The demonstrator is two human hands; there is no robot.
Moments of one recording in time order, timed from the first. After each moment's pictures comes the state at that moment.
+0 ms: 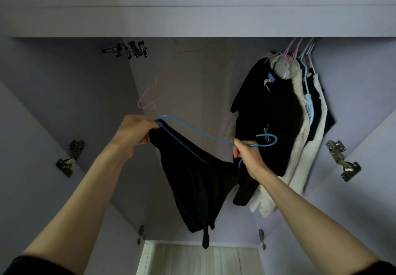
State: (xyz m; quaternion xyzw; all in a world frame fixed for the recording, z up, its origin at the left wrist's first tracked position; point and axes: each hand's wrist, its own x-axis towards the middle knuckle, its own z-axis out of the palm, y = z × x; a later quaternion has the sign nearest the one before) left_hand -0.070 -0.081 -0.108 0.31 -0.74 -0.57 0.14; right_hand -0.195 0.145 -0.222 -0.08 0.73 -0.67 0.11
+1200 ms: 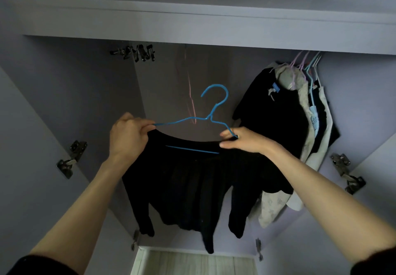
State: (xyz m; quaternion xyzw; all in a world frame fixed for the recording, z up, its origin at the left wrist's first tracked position) left_hand -0.065 -0.122 -0.144 0.21 -0.91 -0.14 0.32; right_hand -0.232 0.125 -0.152 -0.32 0.86 -0.32 0.24
